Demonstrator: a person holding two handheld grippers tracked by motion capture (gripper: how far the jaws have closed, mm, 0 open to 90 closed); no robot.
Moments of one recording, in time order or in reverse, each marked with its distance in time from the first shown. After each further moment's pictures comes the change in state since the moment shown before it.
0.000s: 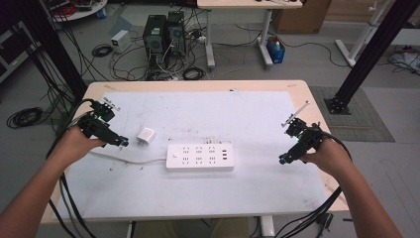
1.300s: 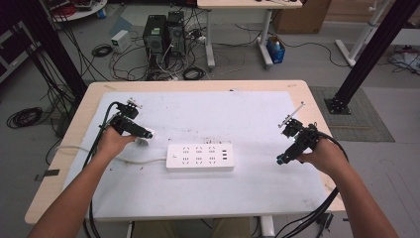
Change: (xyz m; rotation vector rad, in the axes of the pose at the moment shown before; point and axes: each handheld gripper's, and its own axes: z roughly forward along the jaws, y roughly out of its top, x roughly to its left) left arm -0.004 0.034 0.093 -0.037 0.019 -0.143; right arm 0.002 0.005 0.008 0.018 0.002 0.004
